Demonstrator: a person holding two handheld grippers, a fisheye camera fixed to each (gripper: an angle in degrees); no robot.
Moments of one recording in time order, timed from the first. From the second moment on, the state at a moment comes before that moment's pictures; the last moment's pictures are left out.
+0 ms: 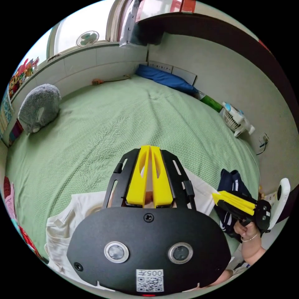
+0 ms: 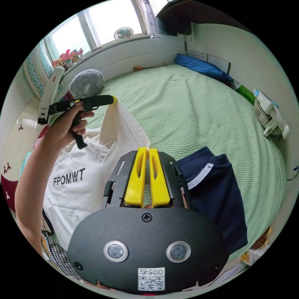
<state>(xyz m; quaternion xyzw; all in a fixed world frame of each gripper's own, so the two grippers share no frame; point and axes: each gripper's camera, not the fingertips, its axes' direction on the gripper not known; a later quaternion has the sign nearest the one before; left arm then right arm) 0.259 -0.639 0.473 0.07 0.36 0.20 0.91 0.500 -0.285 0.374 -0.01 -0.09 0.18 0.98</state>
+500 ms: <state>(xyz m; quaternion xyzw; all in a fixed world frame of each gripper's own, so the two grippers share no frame) 0.193 -0.623 0.430 0.13 0.41 0.24 0.87 0.461 -0.248 0.305 0.07 -0.06 0.20 0.98</state>
